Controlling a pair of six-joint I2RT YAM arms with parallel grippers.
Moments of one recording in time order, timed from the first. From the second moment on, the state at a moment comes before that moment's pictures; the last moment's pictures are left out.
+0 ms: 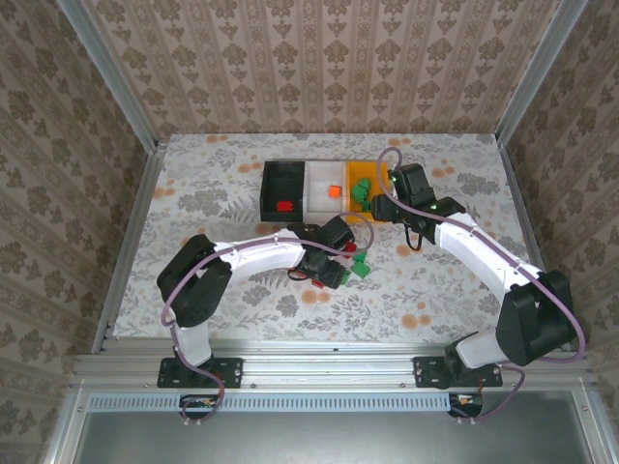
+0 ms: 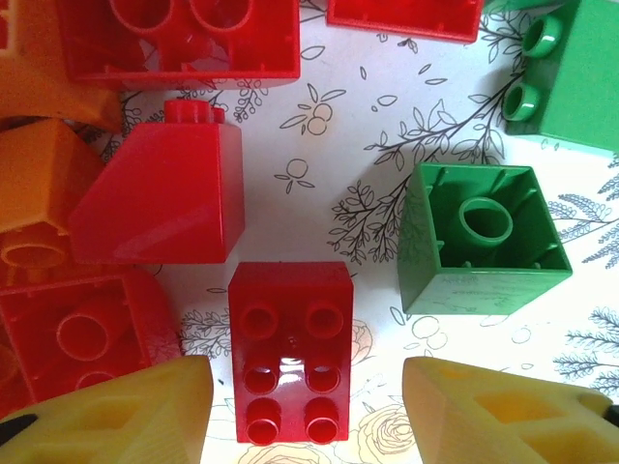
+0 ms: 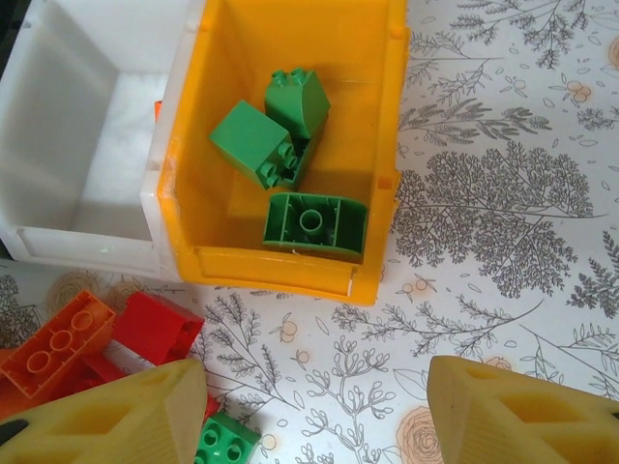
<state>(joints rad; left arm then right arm) -0.99 1.84 1.25 -0.73 -0.03 -0.43 0.36 1.42 1.09 -0.49 0.14 0.30</state>
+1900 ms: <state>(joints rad) -0.67 1.79 1.64 -0.92 -0.07 -0.25 0.41 1.37 0.93 -0.45 0.10 0.45</state>
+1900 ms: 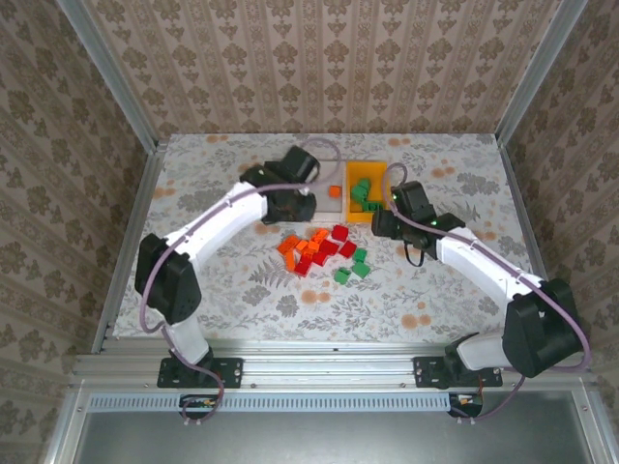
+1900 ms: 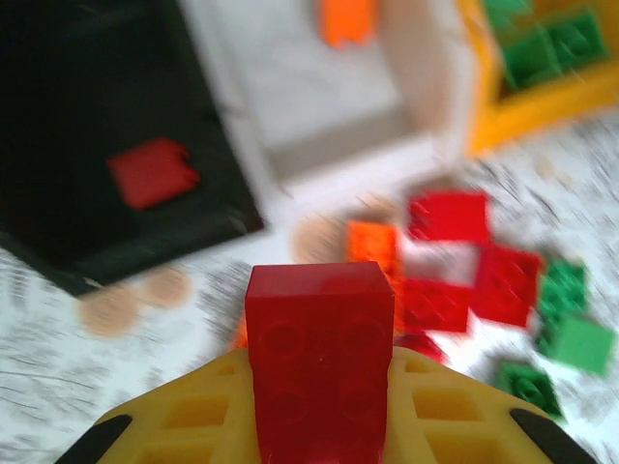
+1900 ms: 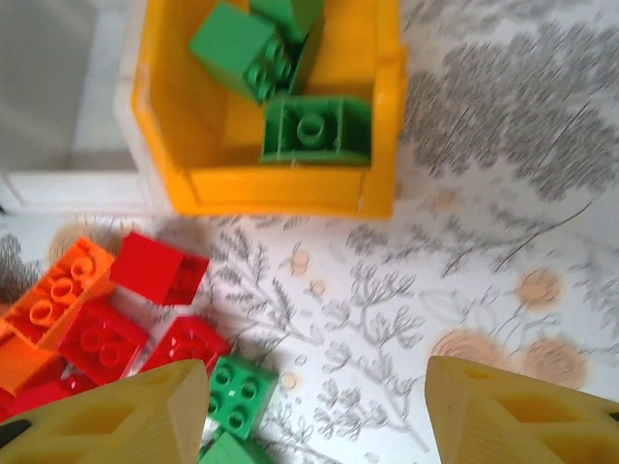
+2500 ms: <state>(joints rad) -0.42 2.25 2.08 -1.05 -0.04 -0.21 0.57 1.62 0.93 -0.38 0.15 0.56</state>
